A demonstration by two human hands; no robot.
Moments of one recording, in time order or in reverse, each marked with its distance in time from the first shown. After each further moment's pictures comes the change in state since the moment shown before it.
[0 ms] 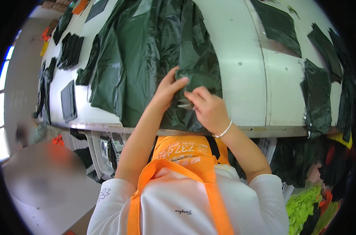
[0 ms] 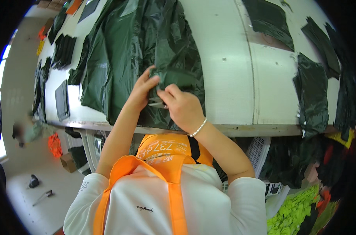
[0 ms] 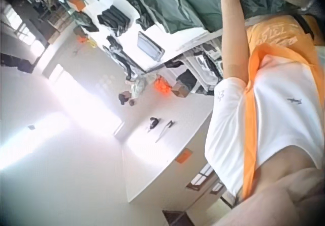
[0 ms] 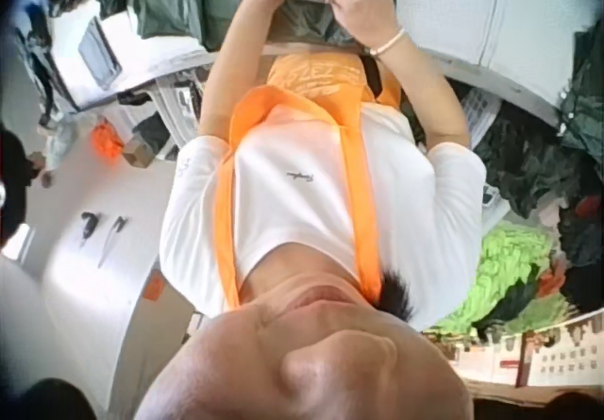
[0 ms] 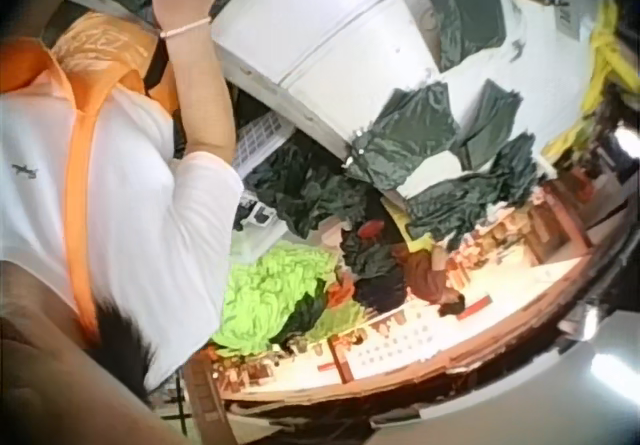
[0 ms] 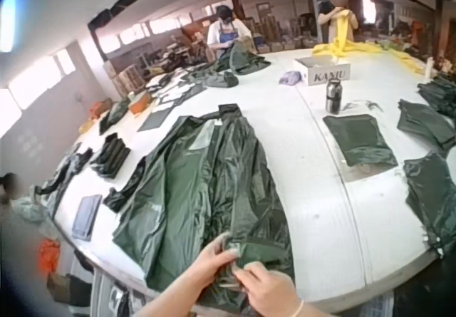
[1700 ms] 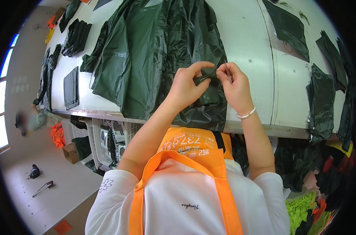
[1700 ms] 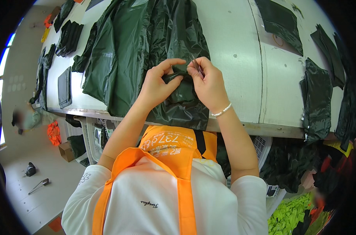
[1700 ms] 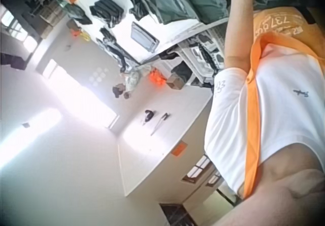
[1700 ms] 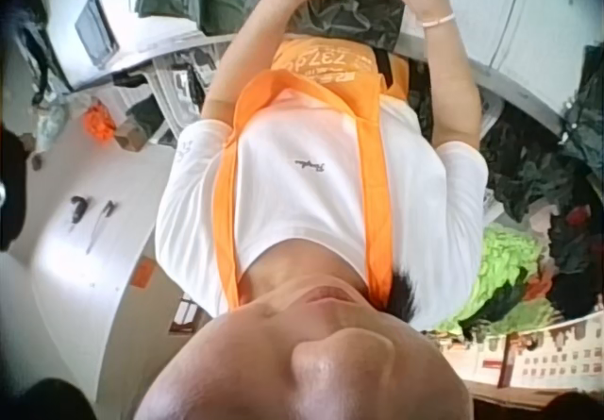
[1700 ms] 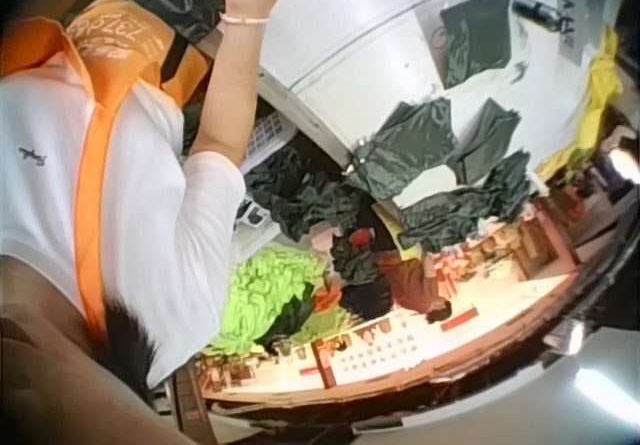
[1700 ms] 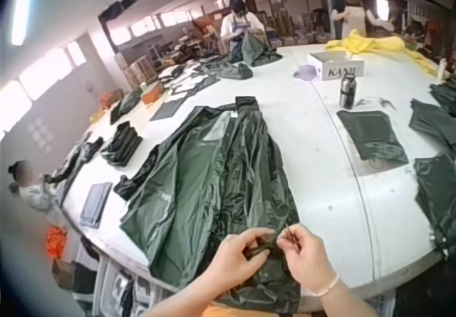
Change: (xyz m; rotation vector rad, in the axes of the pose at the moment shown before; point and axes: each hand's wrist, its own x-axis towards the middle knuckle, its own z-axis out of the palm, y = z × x) left_hand -0.024 0.024 0.040 0.909 0.087 0.352; right_hand 0.020 0.029 -0.016 0.558 0.099 0.463
